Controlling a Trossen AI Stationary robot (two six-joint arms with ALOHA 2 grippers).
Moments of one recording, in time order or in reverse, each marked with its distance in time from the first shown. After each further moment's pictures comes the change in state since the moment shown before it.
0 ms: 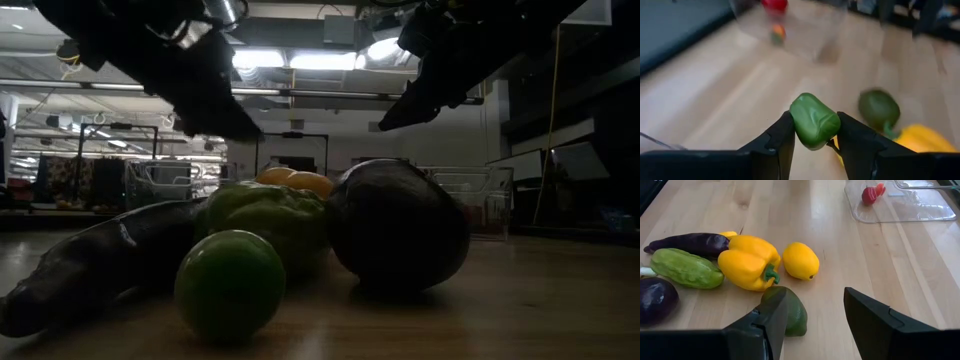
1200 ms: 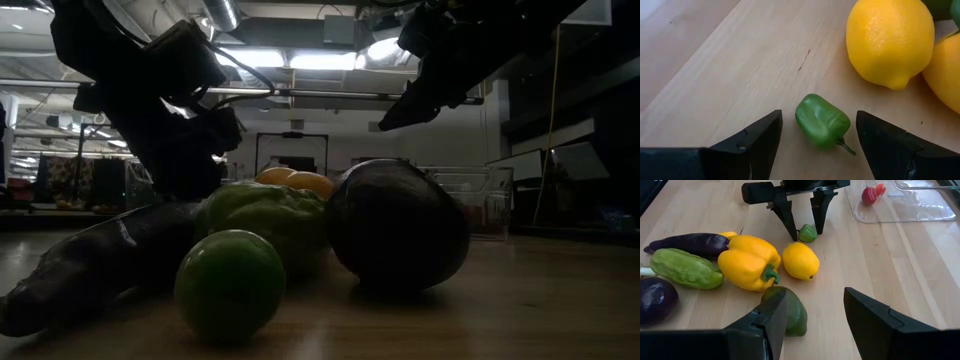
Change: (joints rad) left arm -0.131 0.396 0.001 0.001 0.004 -0.234; right arm 0.000 0.000 0.000 0.001 0.000 0.000
